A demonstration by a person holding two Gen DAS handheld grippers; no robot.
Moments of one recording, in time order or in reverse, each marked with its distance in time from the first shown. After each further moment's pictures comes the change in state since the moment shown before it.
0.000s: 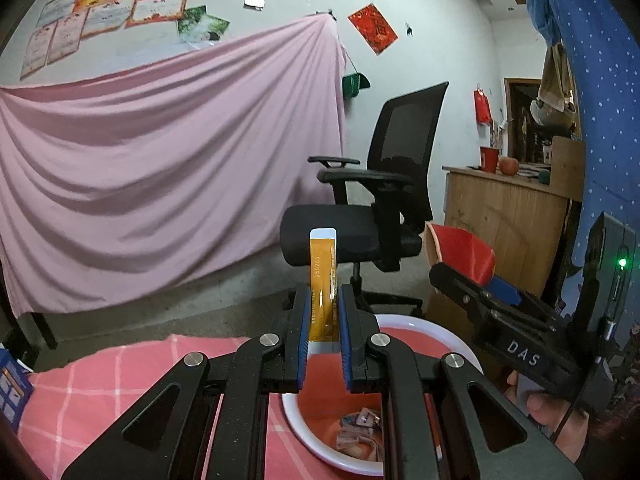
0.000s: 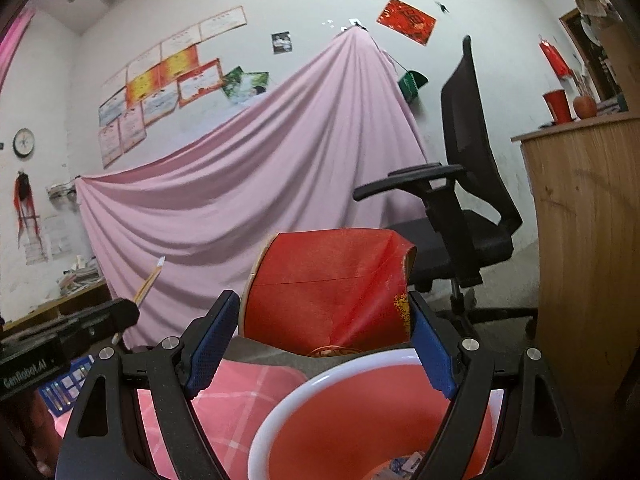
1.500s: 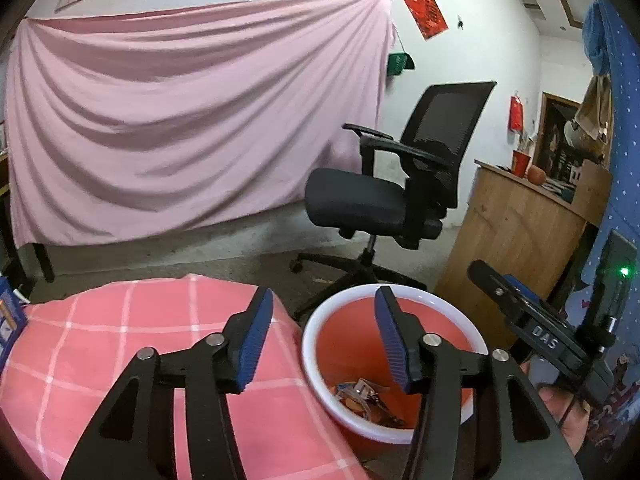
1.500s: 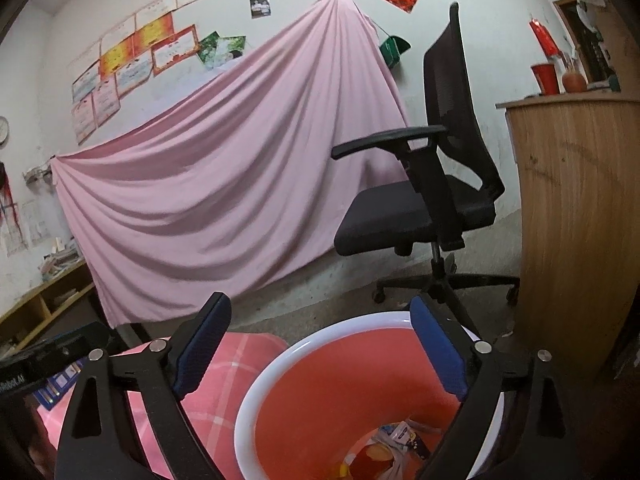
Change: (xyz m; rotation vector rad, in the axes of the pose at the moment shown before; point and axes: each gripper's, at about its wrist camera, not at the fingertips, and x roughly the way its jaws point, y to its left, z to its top) left arm -0.023 0.053 -0.019 -0.186 0.100 0.037; right arm 0.000 0.008 -0.008 -0.003 0.116 -0.081
